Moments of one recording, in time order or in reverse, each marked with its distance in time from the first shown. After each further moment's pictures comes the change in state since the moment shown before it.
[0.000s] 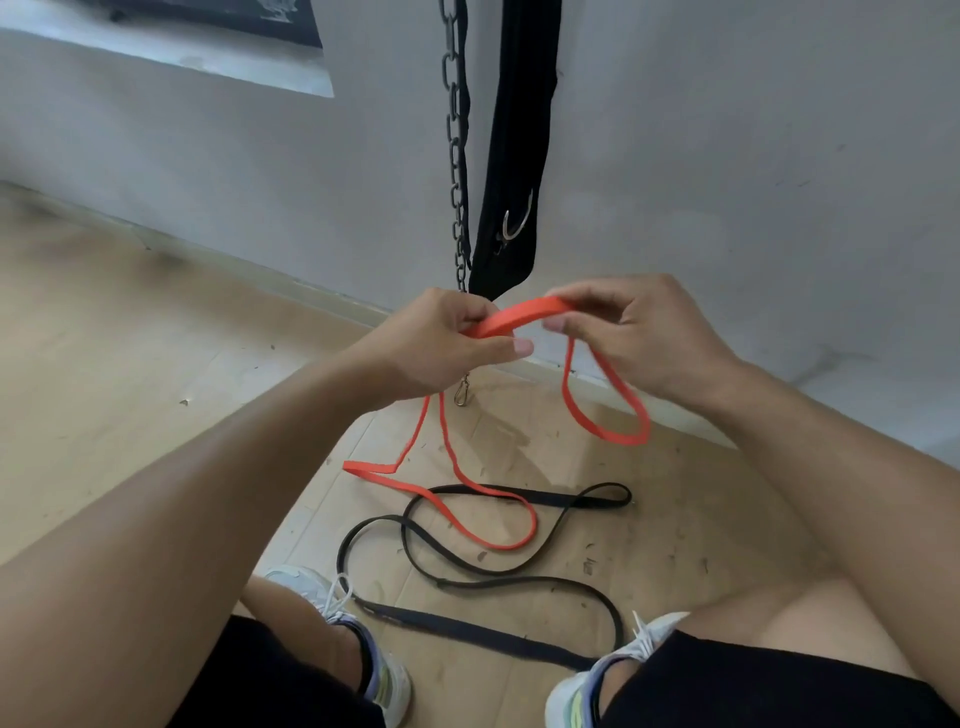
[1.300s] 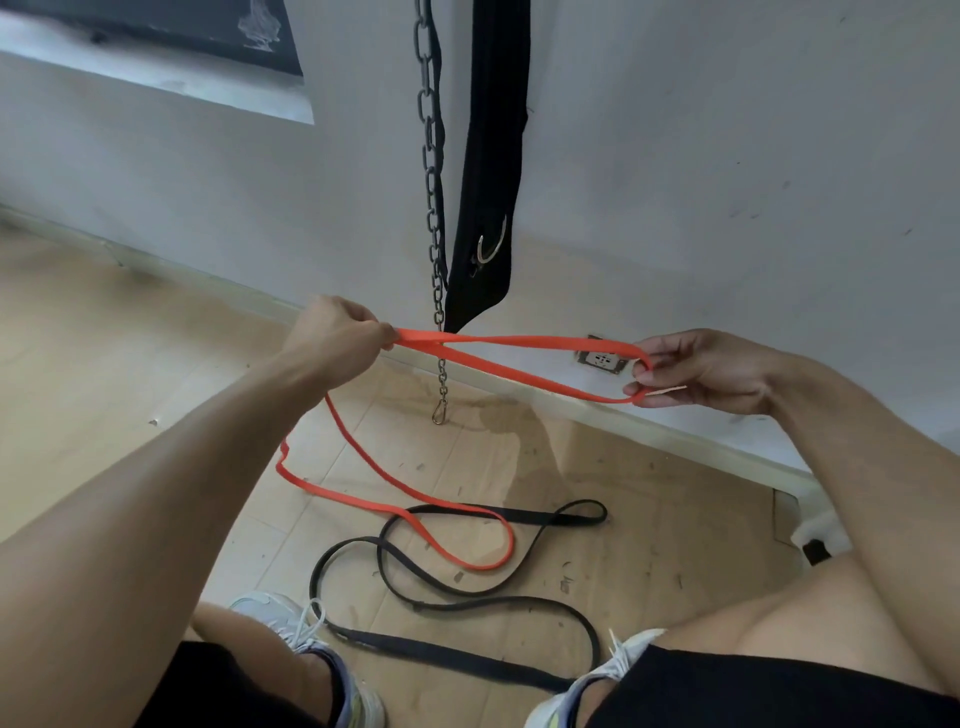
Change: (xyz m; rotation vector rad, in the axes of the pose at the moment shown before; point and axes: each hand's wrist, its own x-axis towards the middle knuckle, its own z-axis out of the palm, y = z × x) left_hand 0.017 -0.032 -0.028 0.018 0.407 -0.358; right_hand -0.002 0.121 -0.078 0.616 -0.278 0.708
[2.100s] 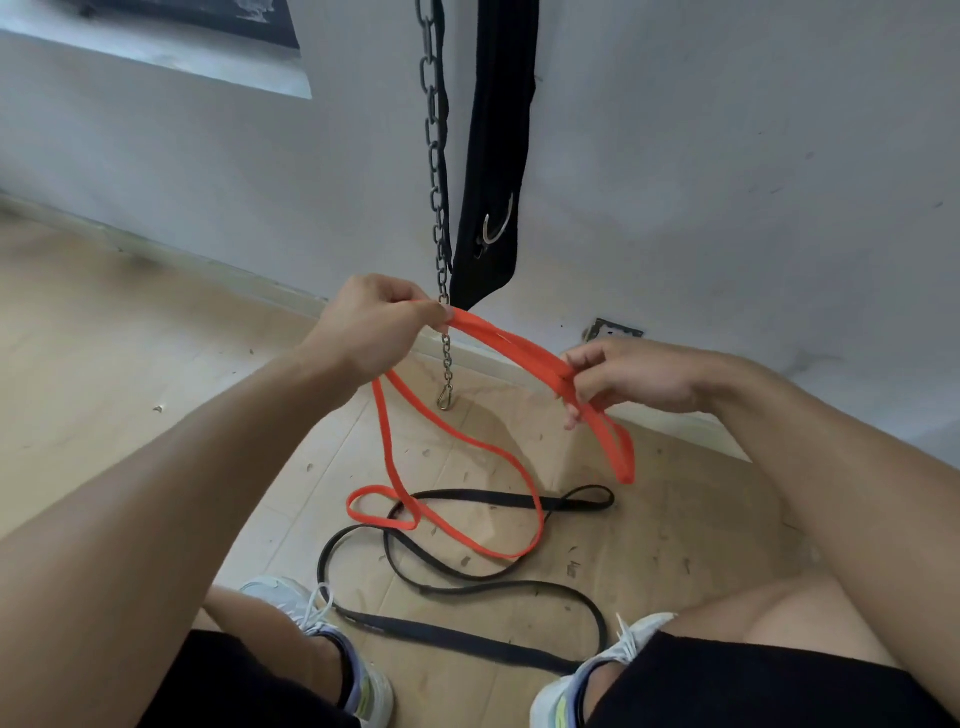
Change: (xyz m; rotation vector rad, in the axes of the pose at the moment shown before) left_hand -0.023 0.018 0.008 -0.133 -0.119 0.111; right_hand 0.005 -0.015 0.090 -0.536 -0.262 -0.117
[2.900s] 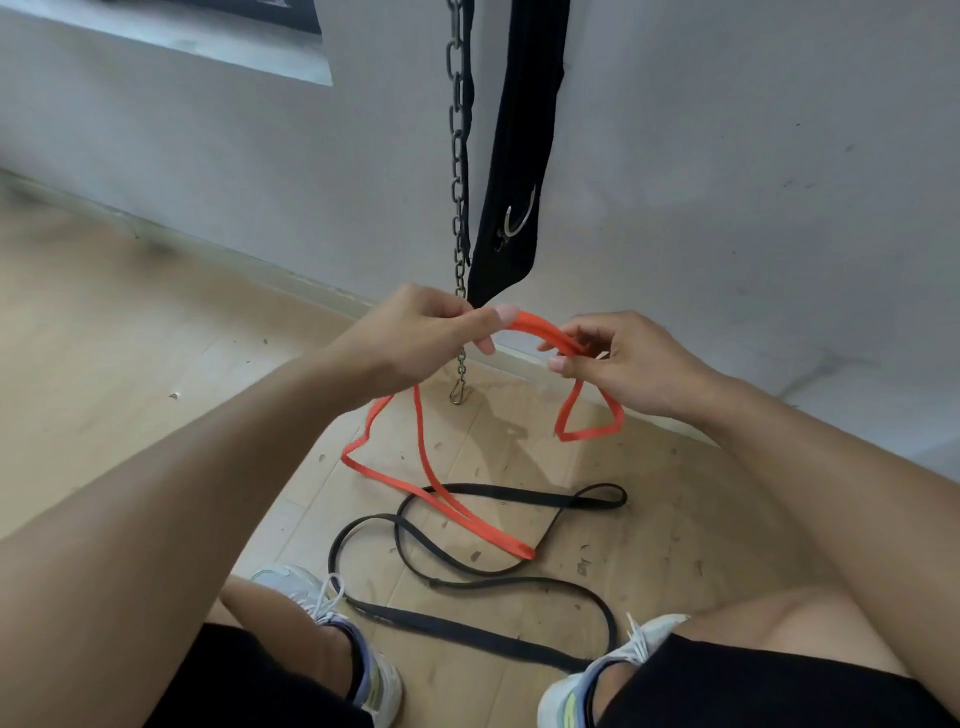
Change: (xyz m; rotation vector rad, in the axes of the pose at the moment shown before) left_hand -0.012 0.002 0.003 0.047 -0.241 0.100; right_hand 0.008 -0.012 0.025 -0.265 0.459 -0.185
